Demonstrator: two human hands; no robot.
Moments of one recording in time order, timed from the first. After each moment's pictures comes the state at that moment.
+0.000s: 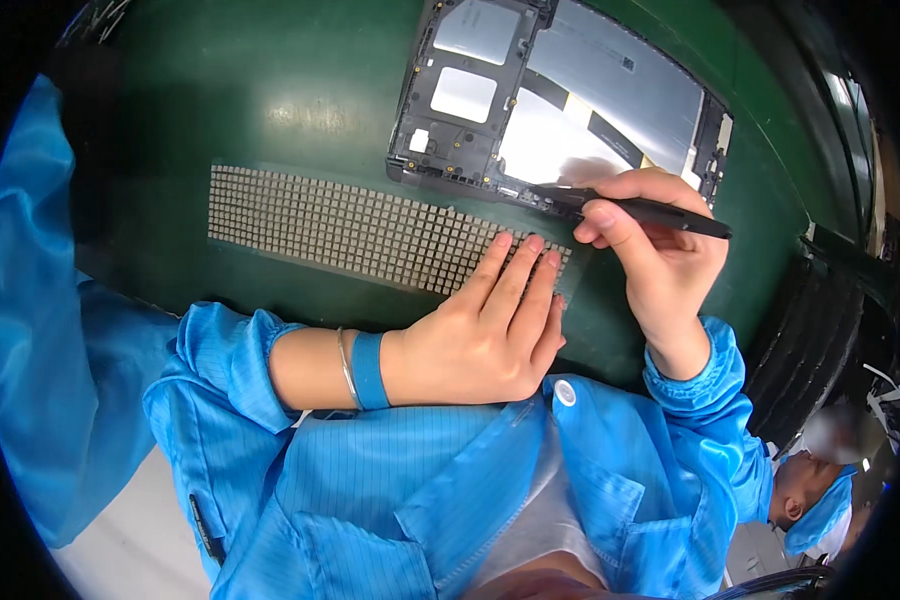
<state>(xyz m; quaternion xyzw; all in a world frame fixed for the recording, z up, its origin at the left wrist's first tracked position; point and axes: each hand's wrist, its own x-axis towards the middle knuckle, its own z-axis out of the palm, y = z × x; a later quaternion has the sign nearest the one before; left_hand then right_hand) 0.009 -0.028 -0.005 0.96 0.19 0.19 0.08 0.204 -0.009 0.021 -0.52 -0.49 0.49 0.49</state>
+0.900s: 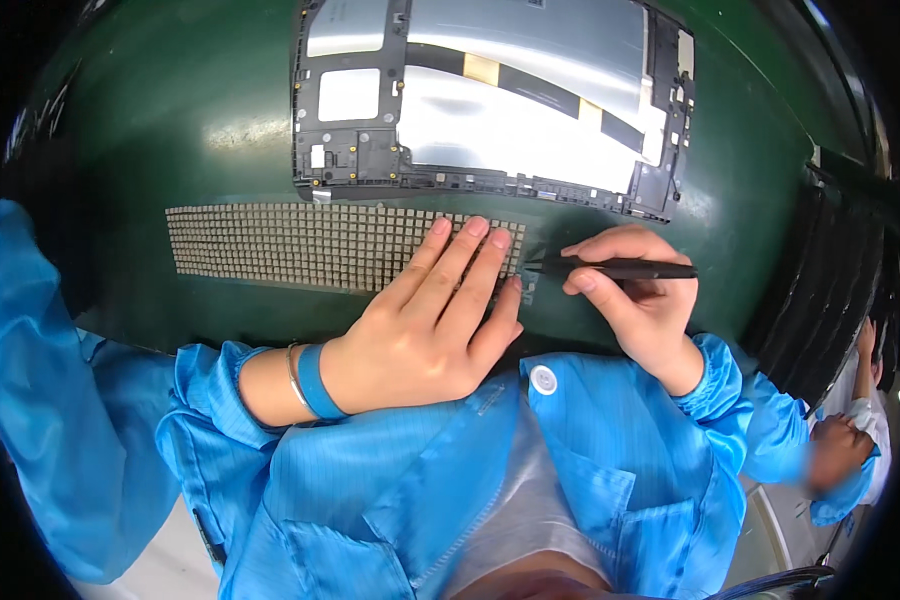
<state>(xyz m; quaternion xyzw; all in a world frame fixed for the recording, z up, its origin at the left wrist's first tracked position) 0.007 -0.018 -0.001 0.96 0.17 0.15 0.14 0.236 -0.085 0.000 -0.58 -0.48 0.46 0.47</state>
